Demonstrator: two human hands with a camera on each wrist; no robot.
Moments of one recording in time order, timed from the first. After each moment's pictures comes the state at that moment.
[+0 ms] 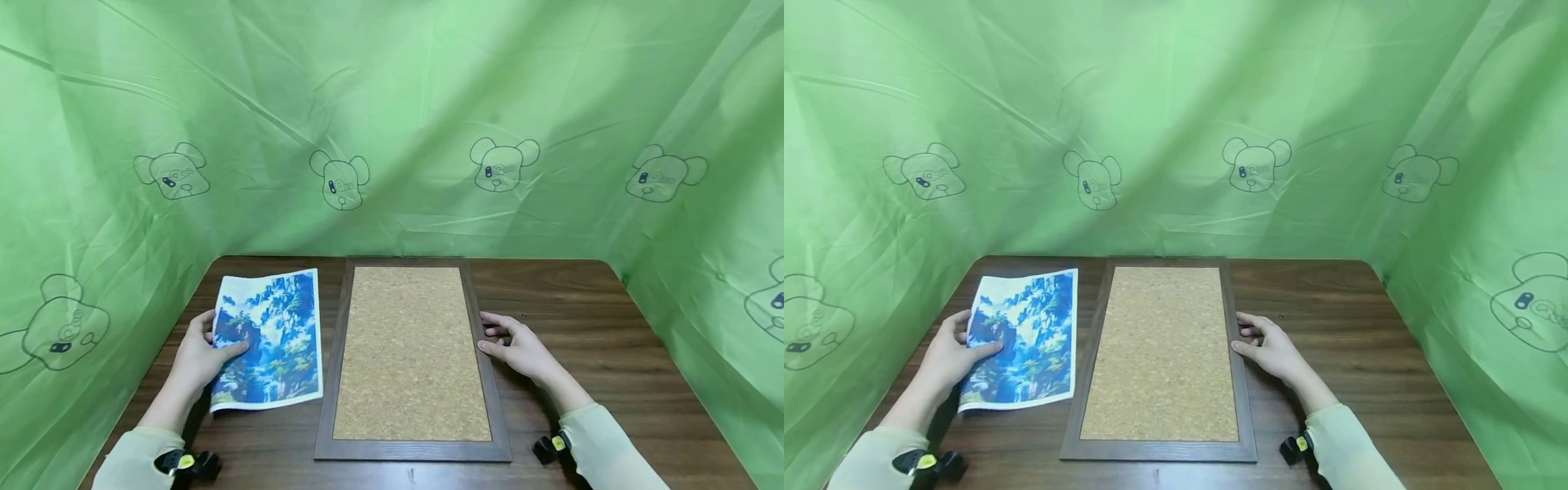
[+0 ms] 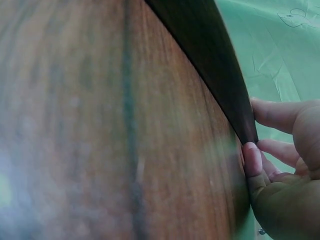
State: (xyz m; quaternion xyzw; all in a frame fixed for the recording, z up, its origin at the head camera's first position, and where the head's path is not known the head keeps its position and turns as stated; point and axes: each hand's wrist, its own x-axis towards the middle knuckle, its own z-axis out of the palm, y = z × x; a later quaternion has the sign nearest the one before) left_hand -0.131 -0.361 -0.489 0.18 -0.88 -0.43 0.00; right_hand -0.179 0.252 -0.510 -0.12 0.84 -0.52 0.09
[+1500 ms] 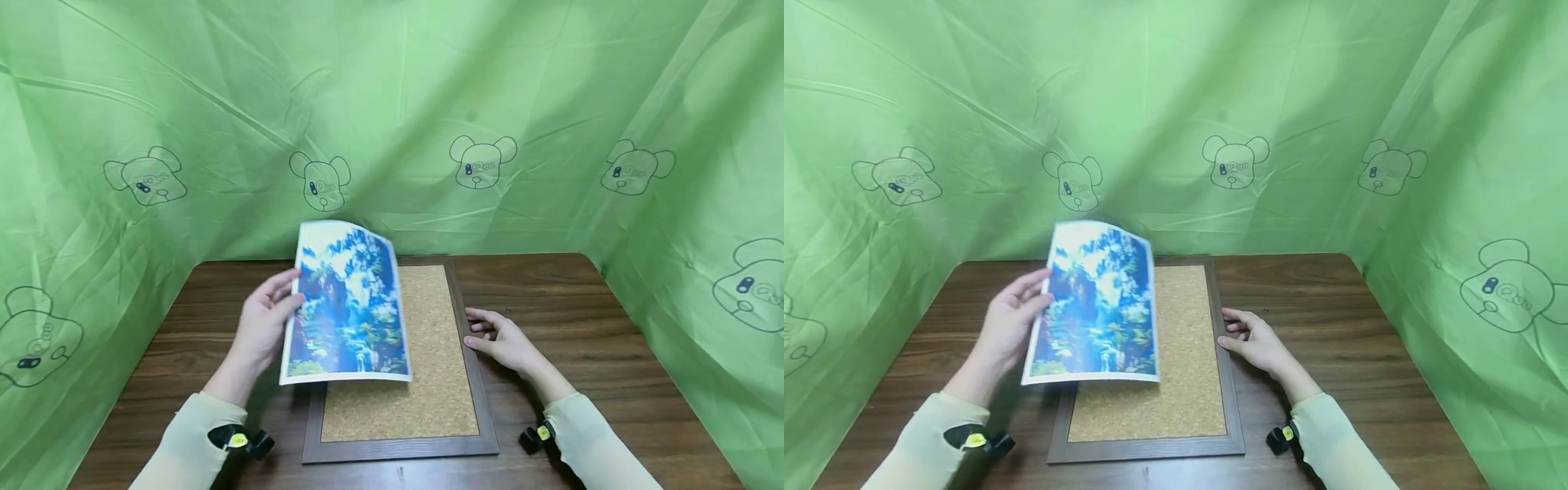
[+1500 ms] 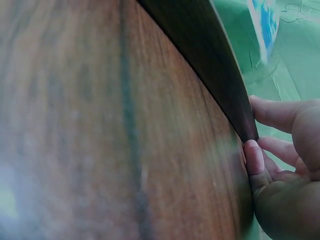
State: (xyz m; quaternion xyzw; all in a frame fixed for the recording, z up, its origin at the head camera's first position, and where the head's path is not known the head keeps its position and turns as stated) left_hand -0.177 -0.217 -0.437 0.00 -0.67 -0.74 0.03; right_hand -0.181 0.253 -0.518 -0.12 0.84 -0.52 0.08
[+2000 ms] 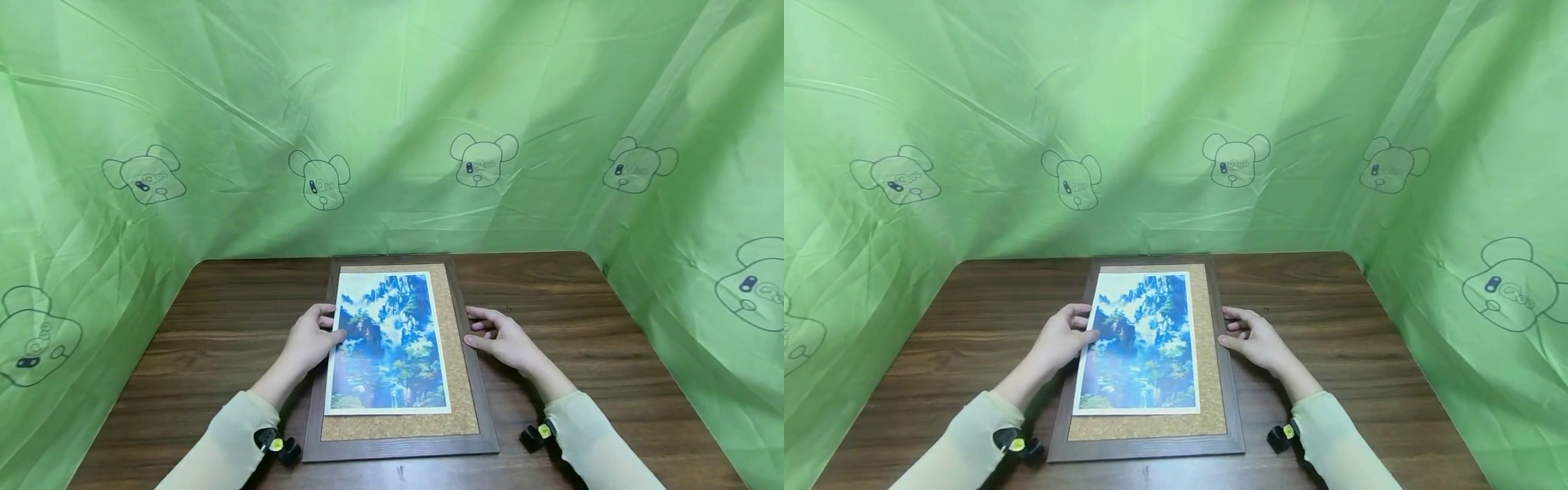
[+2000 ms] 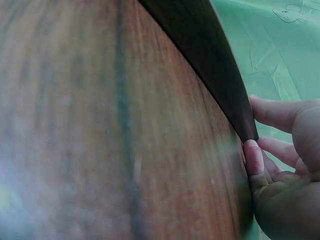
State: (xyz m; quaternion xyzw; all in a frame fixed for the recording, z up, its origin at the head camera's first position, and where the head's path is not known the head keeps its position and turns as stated) left_hand -0.177 -0.168 -0.491 0.03 -0.86 -0.51 -0.05; right_hand -0.182 0.252 -0.515 -0.12 0.85 -0.51 0.08
